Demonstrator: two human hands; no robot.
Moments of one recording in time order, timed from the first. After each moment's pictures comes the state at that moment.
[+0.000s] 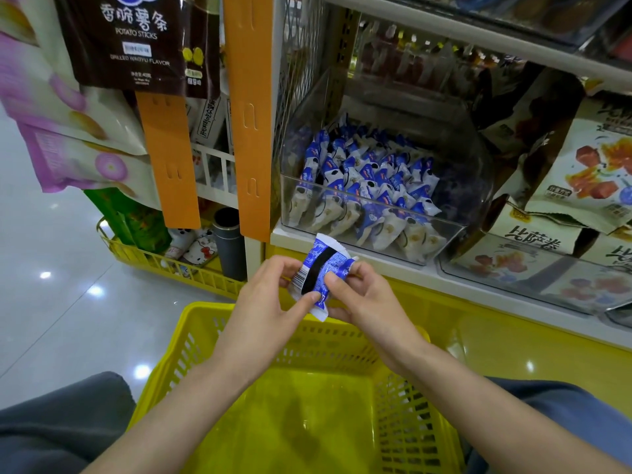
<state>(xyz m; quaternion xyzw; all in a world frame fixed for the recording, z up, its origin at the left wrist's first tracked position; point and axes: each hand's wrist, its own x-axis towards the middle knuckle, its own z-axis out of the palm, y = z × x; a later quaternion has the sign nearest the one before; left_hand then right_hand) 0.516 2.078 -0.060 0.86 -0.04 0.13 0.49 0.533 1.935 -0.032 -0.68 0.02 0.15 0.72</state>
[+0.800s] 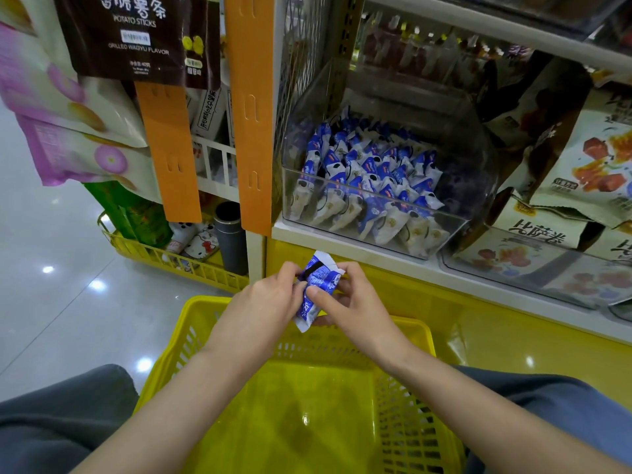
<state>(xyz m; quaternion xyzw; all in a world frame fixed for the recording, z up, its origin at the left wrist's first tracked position) 0.516 2.083 -0.057 0.96 -0.07 0.06 0.25 0.531 1.942 -0.054 -0.75 -0.05 0.14 0.65</state>
